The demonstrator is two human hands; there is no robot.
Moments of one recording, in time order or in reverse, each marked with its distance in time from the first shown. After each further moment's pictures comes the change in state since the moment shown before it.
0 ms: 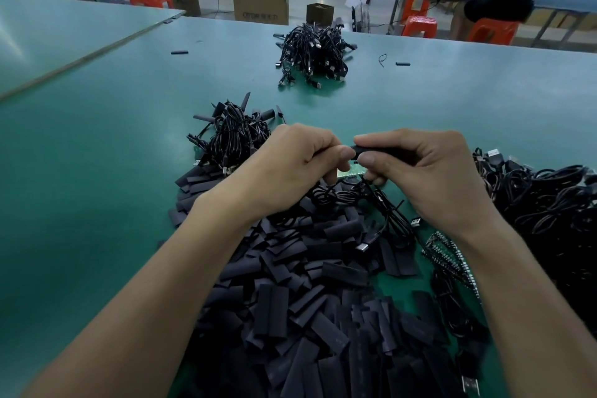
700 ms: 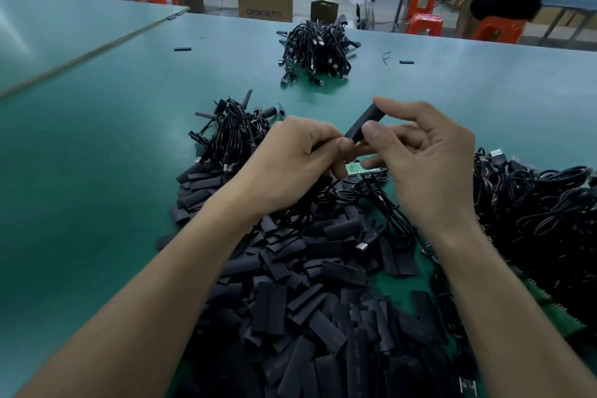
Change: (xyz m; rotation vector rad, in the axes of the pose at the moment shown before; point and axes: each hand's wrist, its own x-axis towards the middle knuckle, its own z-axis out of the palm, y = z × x) left_hand 0.001 0.002 0.005 -0.116 0.072 -0.036; right_hand 0.000 -0.012 0.021 0.123 0.284 0.036
